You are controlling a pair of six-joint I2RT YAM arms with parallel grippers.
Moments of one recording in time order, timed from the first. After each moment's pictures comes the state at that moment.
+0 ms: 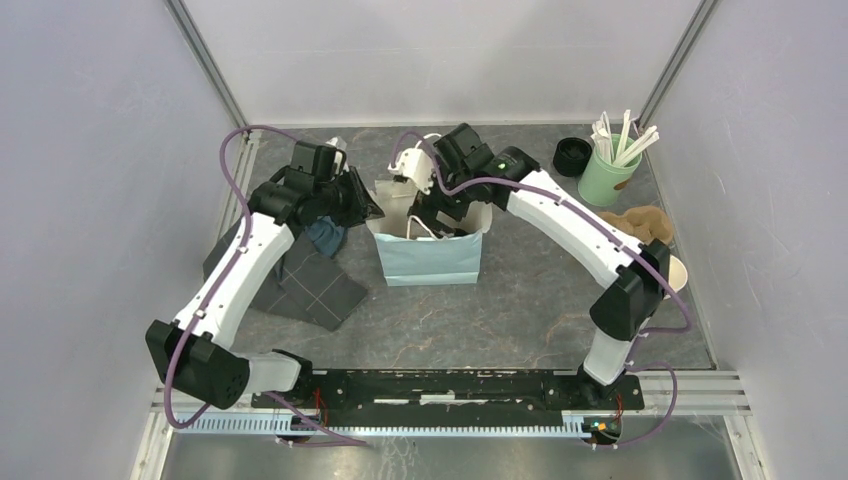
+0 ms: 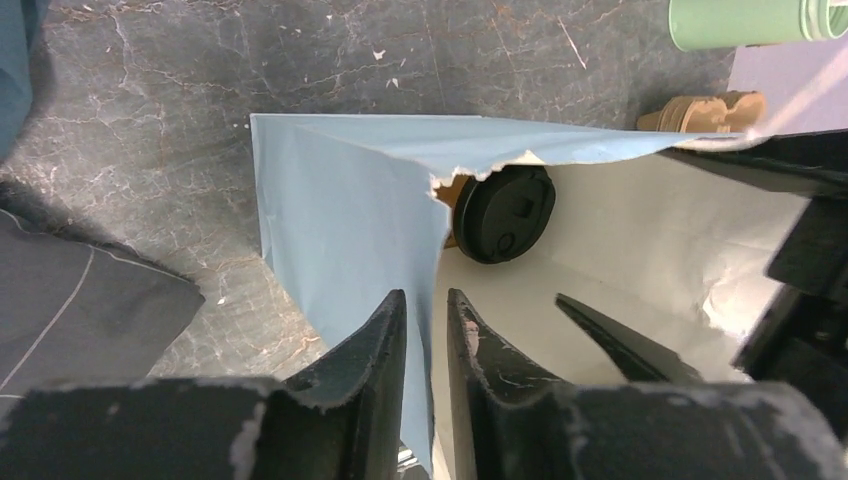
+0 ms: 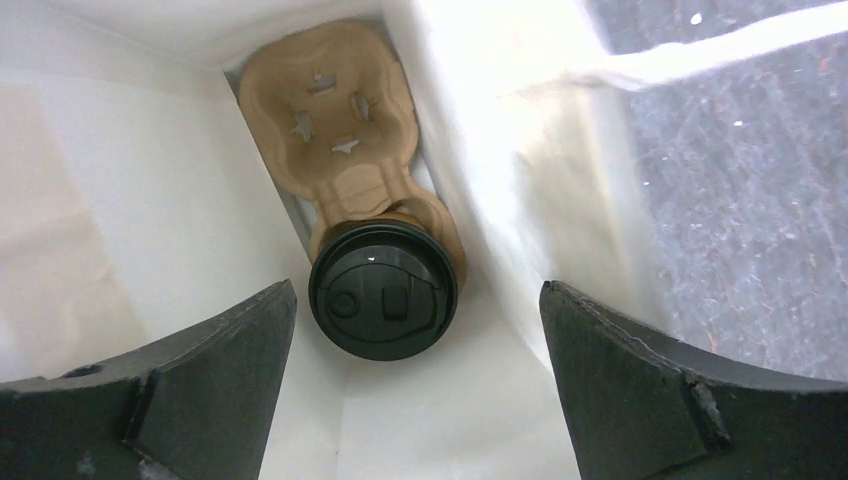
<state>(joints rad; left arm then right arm) -0.35 1.30 1.31 -0.80 0.21 -0.68 0.75 1.79 1.79 -0.92 -0.19 -0.49</state>
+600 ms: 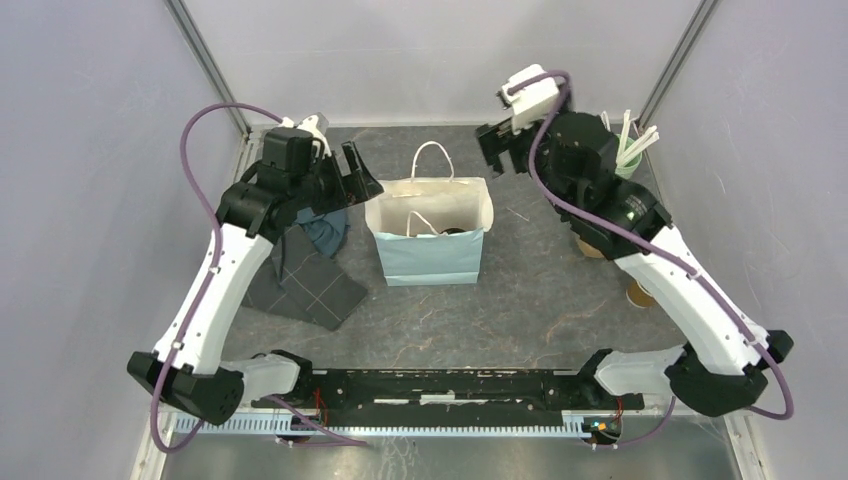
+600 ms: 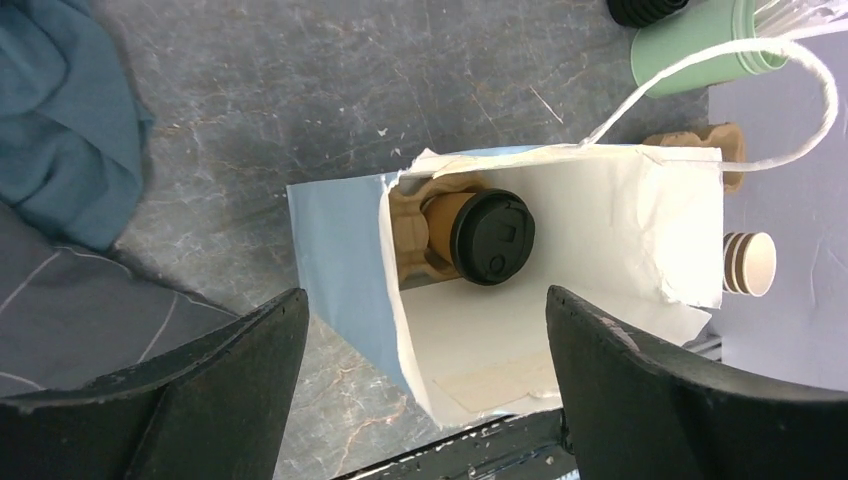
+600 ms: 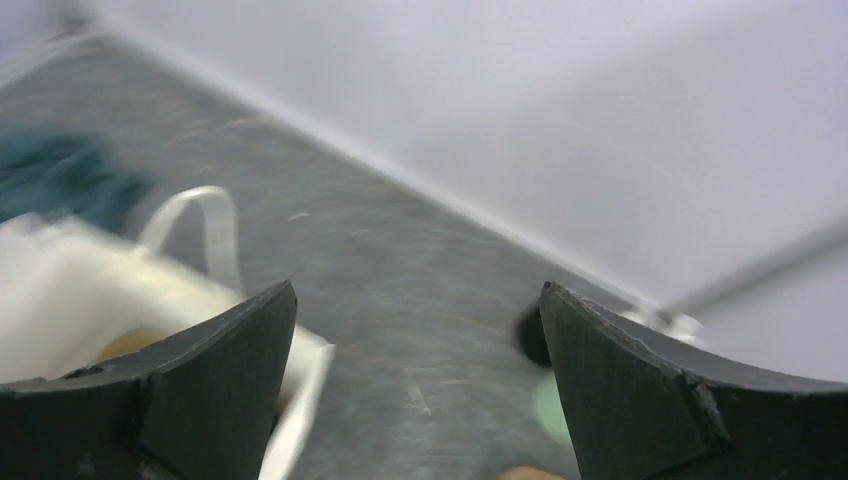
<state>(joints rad) -0.35 1.24 1.46 -0.87 0.14 -0.56 0.76 1.32 1.74 -0.59 0.29 -0.24</state>
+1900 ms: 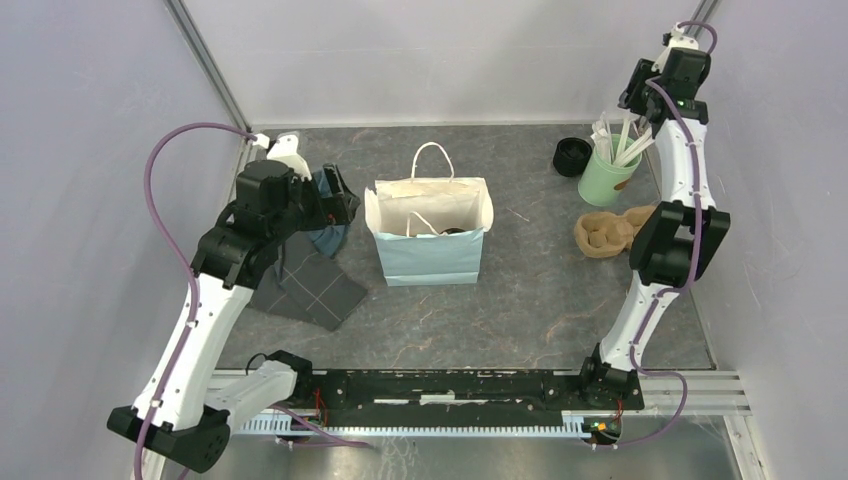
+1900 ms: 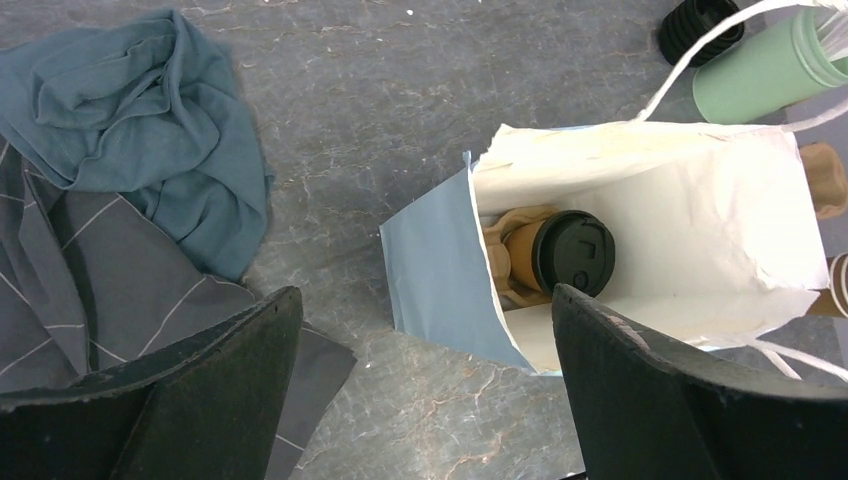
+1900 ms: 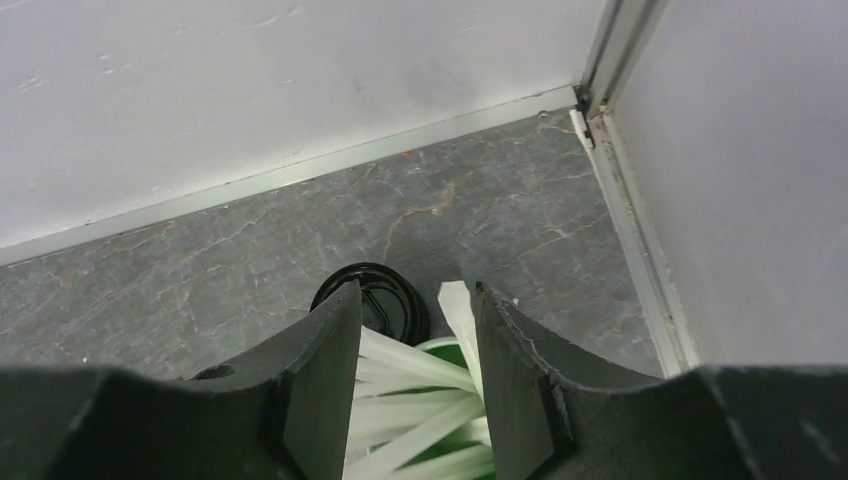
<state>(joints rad) -0.35 0.98 1.28 -0.78 -0.03 -0.39 -0.25 2.04 2.06 -0.46 -0.08 0.12</state>
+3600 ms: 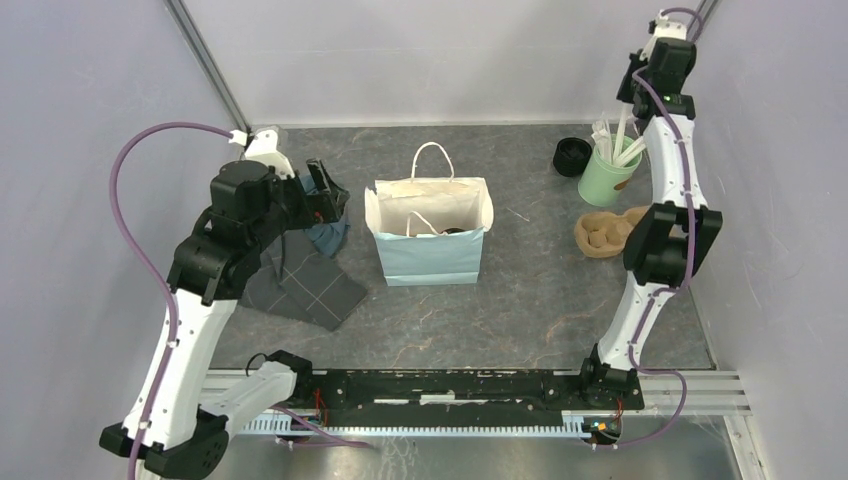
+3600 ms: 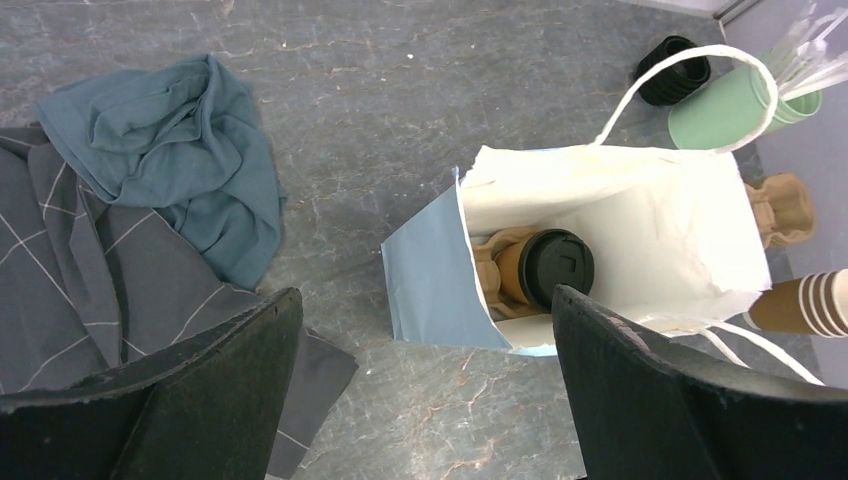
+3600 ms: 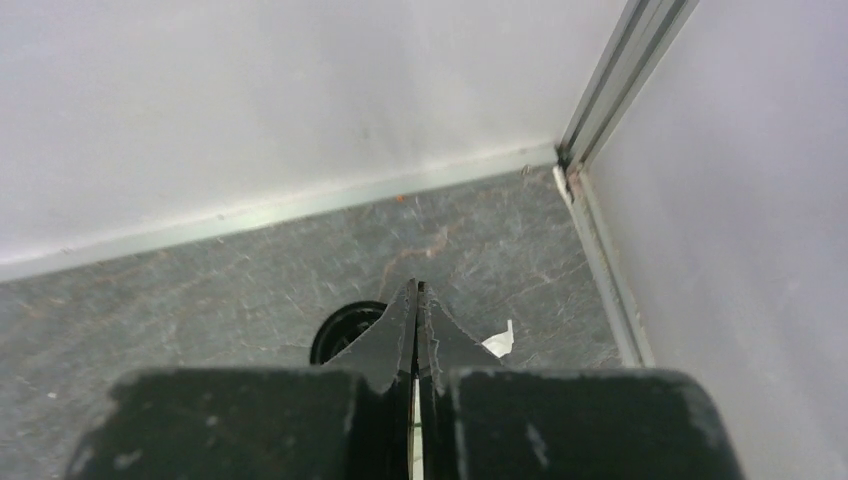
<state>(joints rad) -0.35 0.96 1.38 -0.85 -0.07 -0.39 -0.18 2.09 2.10 -0.40 0.01 0.06</state>
